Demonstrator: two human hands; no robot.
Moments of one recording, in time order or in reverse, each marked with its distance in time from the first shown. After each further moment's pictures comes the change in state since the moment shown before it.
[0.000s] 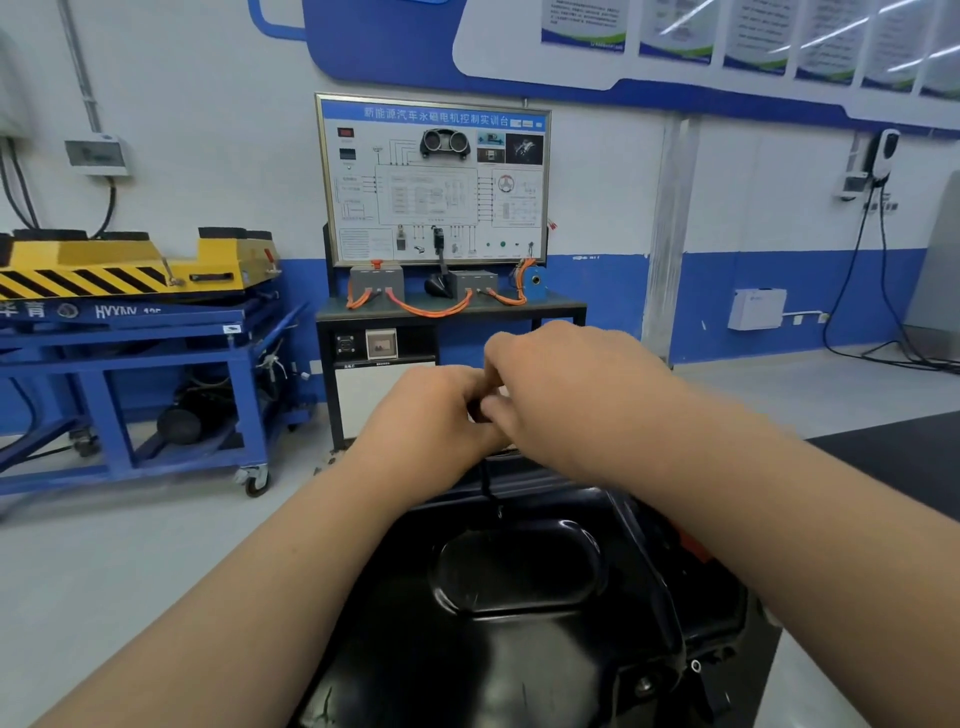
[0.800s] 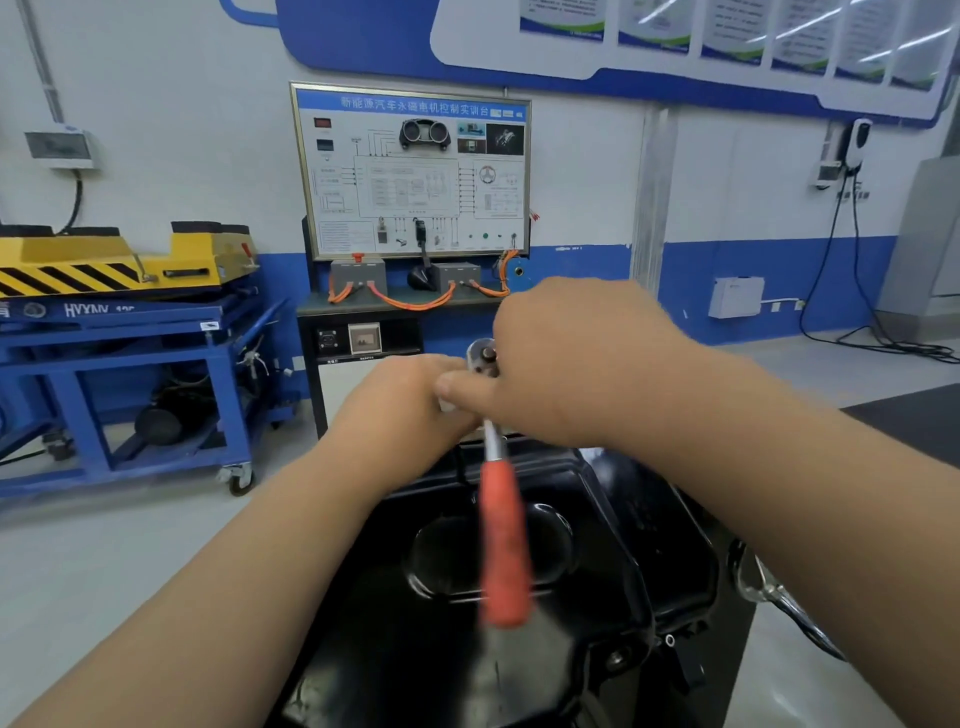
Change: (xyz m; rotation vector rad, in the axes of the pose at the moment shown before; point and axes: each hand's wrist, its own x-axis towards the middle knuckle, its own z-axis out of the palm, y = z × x) left_hand 0.001 -0.002 0.001 0.126 0.015 -0.014; right_hand -0.014 0.006 -0.020 -0.074 0.181 0.018
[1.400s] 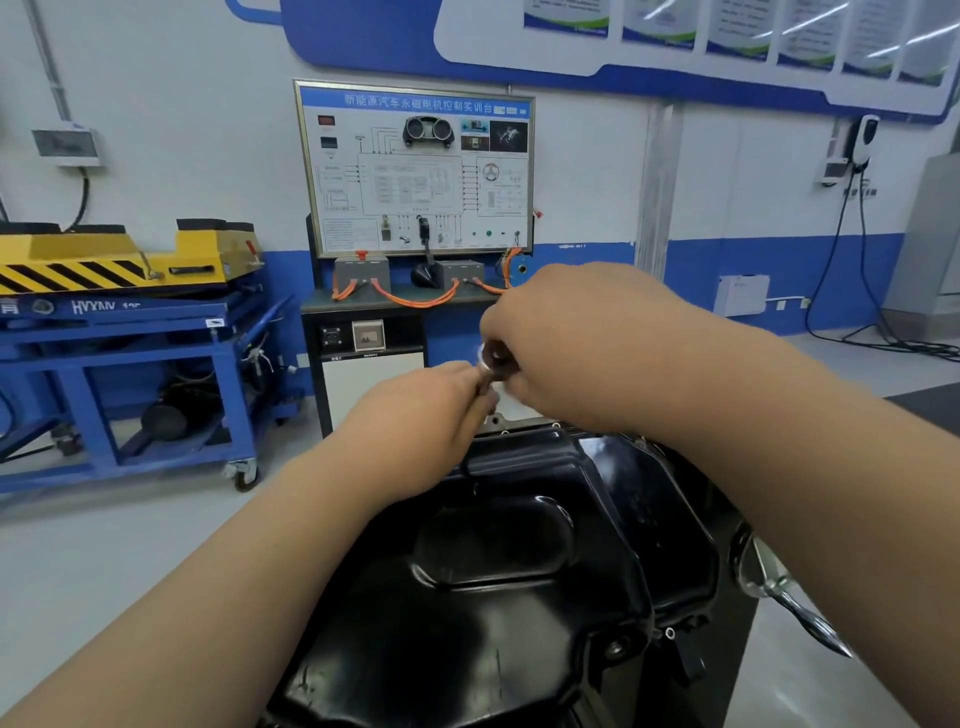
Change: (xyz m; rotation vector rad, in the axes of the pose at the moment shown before) left_hand -0.002 0.008 0.005 0.322 -0.123 0.162; right_hand 0.004 0.008 -0.002 -0.072 -0.079 -0.160
